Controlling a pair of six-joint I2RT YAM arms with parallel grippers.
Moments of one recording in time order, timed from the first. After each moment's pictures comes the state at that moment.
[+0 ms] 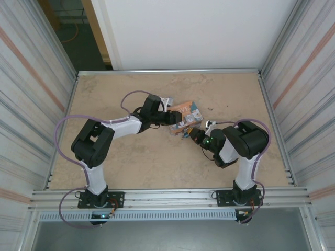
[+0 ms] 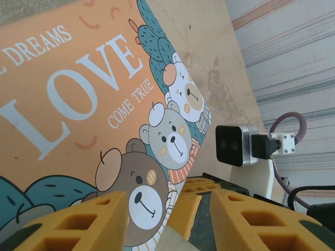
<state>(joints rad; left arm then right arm) -0.61 1.86 1.10 0.15 0.51 -0.66 0.43 1.92 0.29 1.34 -0.28 1.12</state>
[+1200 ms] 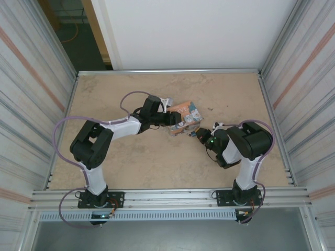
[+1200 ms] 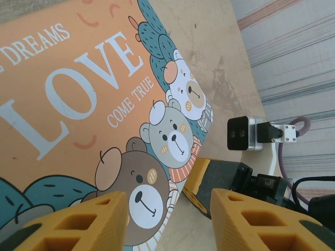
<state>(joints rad) -0.62 1.84 1.09 0.13 0.49 -0.66 0.37 1.87 0.25 1.27 -0.18 1.14</state>
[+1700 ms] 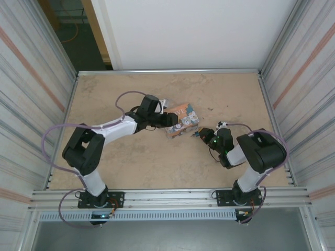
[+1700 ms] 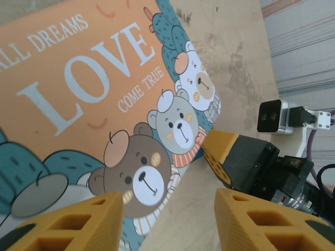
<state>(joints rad) -0.62 1.71 1.09 -0.09 0.44 -0.65 0.35 1.65 0.22 1.04 -0.15 1.08</state>
